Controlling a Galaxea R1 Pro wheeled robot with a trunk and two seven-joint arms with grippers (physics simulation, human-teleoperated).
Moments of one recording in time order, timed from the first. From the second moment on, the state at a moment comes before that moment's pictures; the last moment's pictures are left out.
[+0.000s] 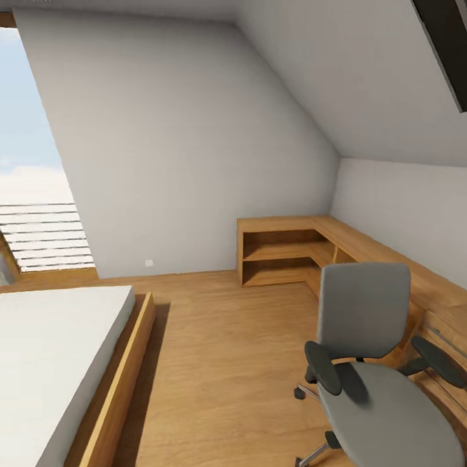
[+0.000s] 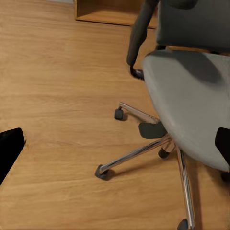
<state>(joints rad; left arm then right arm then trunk) -0.02 -0.01 -0.35 -0.04 0.21 -0.96 0.38 -0.16 0.02 0.33 0.02 -0.01 -1.04 -0.39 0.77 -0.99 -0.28</state>
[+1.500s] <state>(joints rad) -0.02 -0.03 -0.35 -0.04 0.21 -0.96 0.38 -0.16 0.02 0.33 0.02 -0.01 -1.02 -0.39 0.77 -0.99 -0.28</state>
